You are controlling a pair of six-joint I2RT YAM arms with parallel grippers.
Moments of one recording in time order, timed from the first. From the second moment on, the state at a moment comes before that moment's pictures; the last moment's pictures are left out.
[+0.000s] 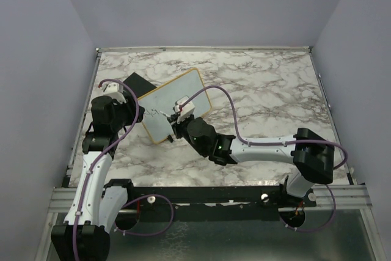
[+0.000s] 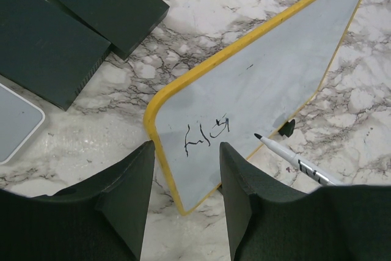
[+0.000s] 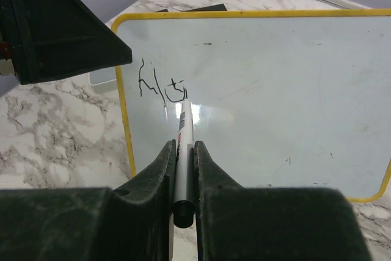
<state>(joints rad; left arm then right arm) 0.00 0.80 0.69 -0.34 0.24 -0.28 1.24 1.65 1.03 0.50 0.55 0.10</state>
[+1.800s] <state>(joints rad) 0.00 0.79 0.69 -0.34 0.24 -0.28 1.21 1.77 1.13 0.51 0.52 0.07</state>
